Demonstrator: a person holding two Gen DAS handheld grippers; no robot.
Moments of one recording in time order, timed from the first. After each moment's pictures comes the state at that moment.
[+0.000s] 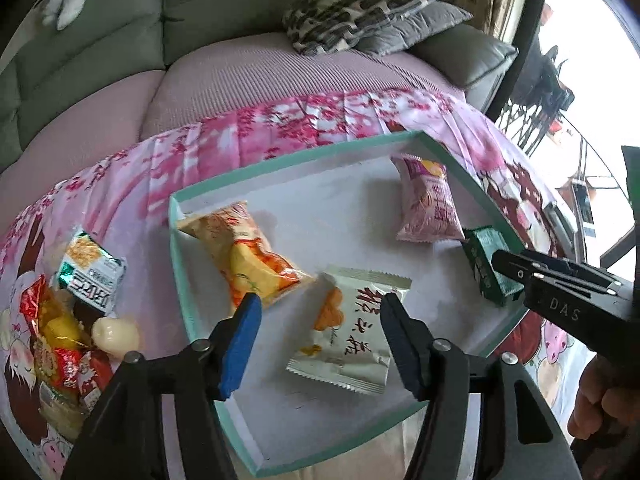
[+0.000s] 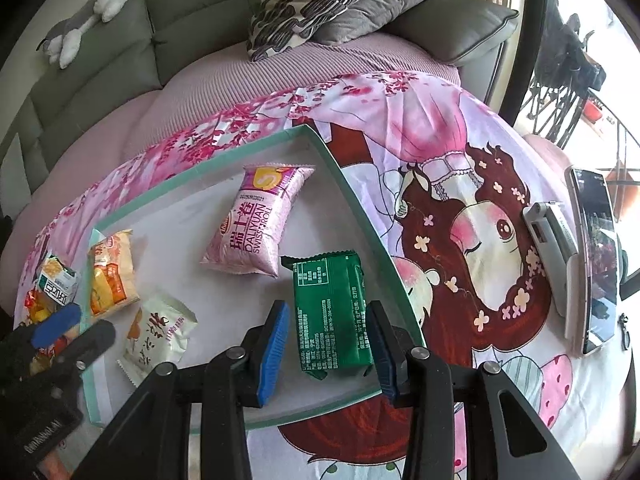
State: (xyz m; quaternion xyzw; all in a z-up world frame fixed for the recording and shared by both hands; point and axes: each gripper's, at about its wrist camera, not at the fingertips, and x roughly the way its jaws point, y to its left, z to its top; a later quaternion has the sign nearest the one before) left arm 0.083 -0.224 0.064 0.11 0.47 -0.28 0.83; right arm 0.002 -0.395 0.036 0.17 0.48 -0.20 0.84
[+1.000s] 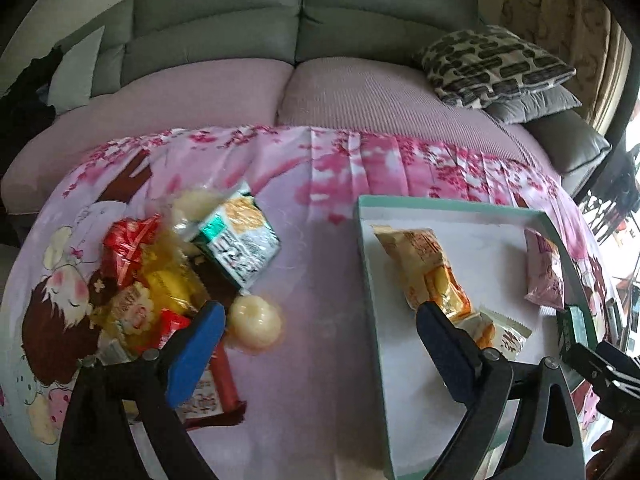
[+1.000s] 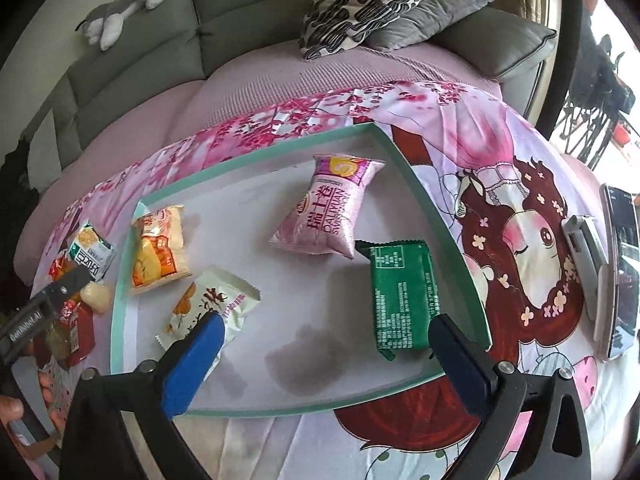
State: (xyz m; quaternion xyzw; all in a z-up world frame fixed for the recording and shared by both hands) left arm 0.117 -0.119 0.061 0.01 0.45 -0.11 0.89; right arm 0.006 -0.356 0.039 0.16 0.47 -0.14 0.86
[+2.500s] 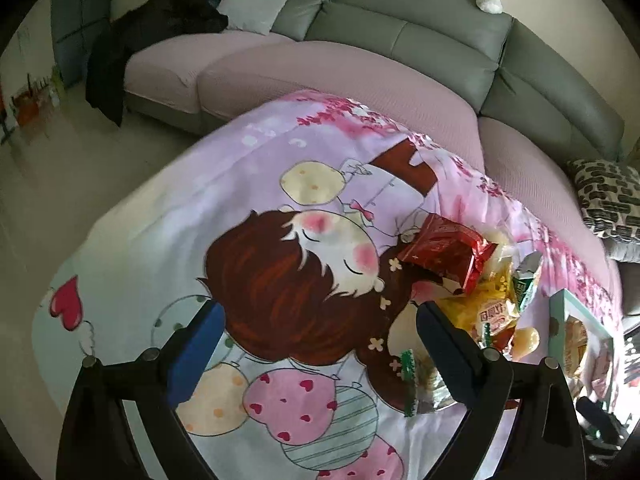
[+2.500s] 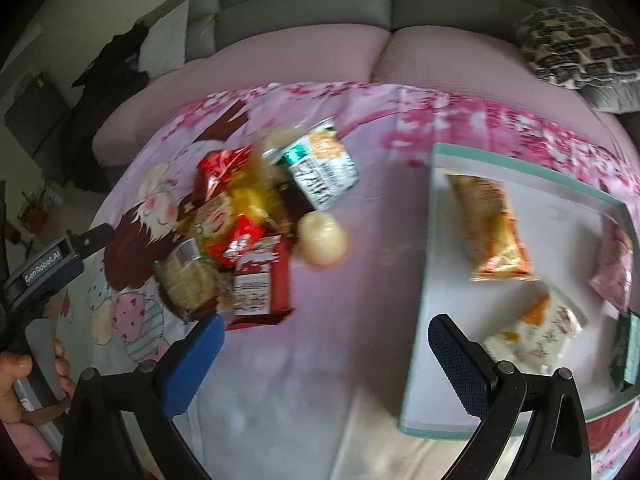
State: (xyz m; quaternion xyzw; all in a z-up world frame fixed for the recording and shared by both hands) left arm 0.094 0.137 0.049 -0.15 0.45 0.09 0.87; right arm 0.076 -0.122 0.041 0.05 0.51 0.09 0.85
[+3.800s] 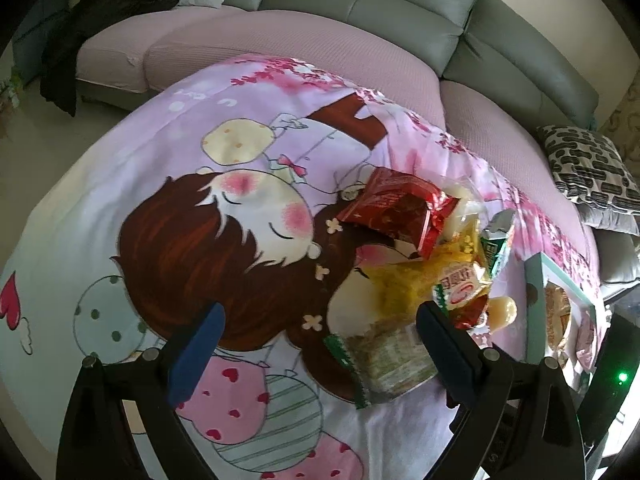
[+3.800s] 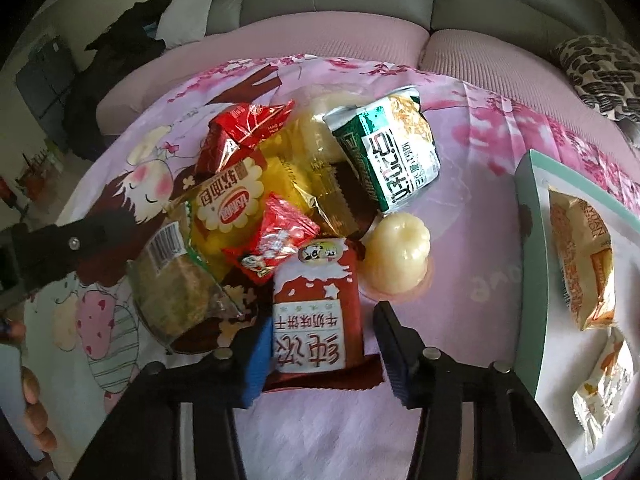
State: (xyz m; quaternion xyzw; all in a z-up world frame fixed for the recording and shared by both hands) left arm 0.112 0.103 0.027 -0.16 0.49 0.01 0.86; right arm 0.108 -0.069 -0.010 0.00 0.51 0.10 0.85
